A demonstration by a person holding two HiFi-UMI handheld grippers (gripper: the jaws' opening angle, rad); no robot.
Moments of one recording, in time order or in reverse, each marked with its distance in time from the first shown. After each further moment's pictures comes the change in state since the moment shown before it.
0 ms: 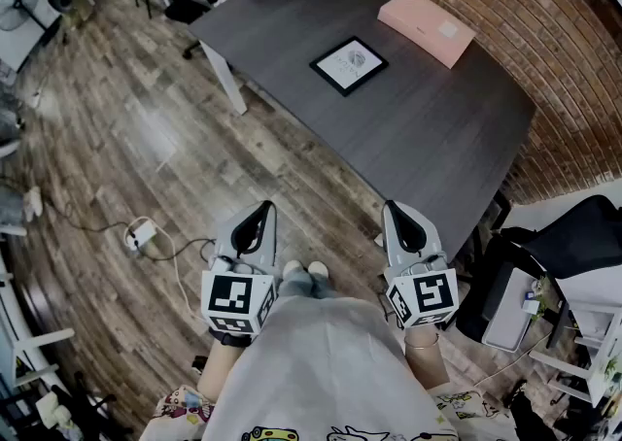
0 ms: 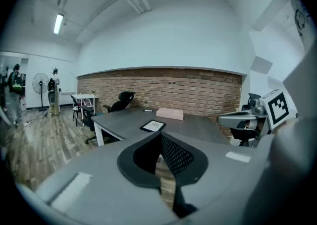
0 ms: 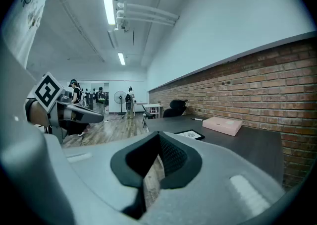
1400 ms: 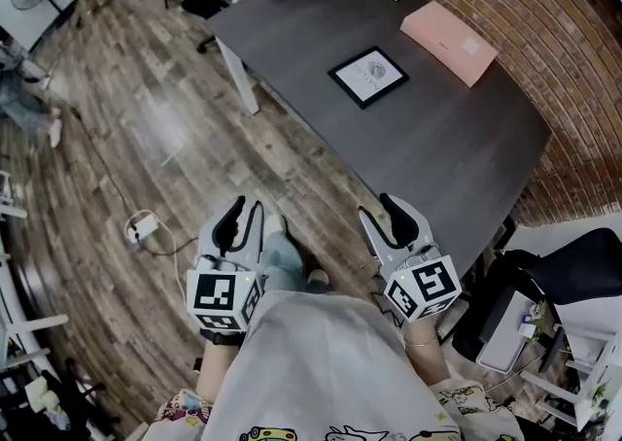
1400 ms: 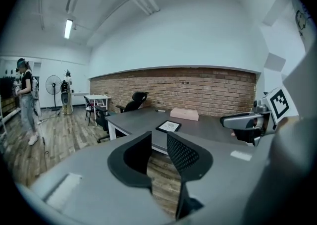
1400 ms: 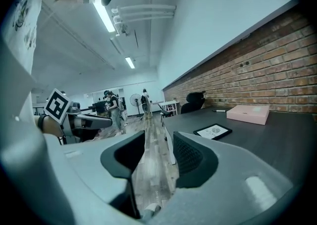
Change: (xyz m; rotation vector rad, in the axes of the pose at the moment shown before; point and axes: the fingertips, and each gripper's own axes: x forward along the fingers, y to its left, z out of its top) left arm 0.008 0.057 -0.004 -0.030 -0.008 0.134; right arm 0.062 0.020 -0.003 0.107 0.033 0.234
